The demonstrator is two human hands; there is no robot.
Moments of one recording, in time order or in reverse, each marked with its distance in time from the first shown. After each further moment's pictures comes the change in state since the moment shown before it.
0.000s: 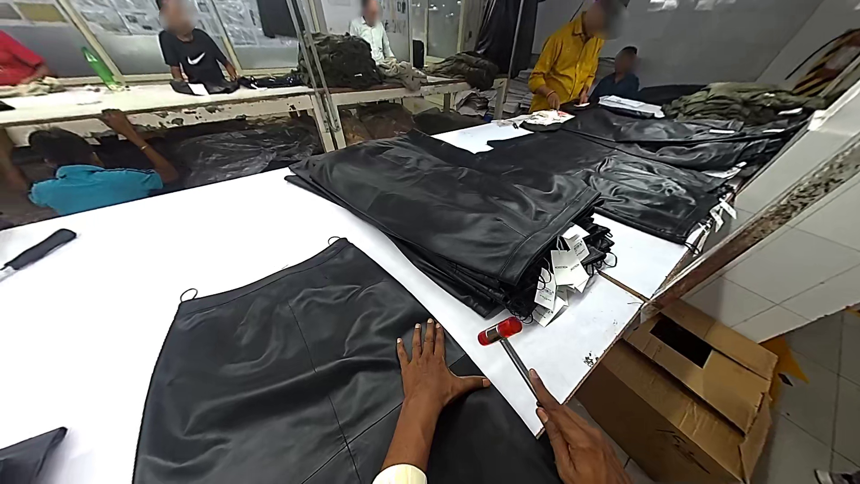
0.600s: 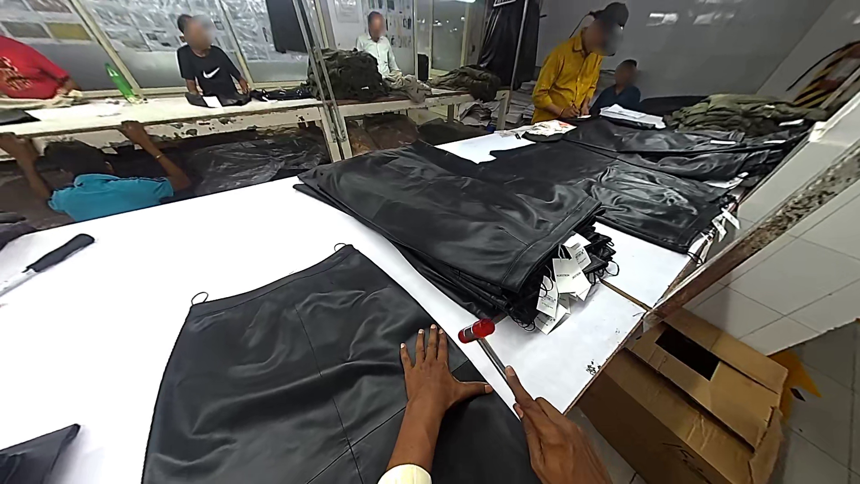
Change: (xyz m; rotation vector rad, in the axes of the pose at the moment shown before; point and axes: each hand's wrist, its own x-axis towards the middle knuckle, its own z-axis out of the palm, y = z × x) left_hand -0.001 0.001 -0.006 0.016 -0.043 -0.002; right_hand 0.018 -0.019 0.020 -0.174 -0.002 -0.072
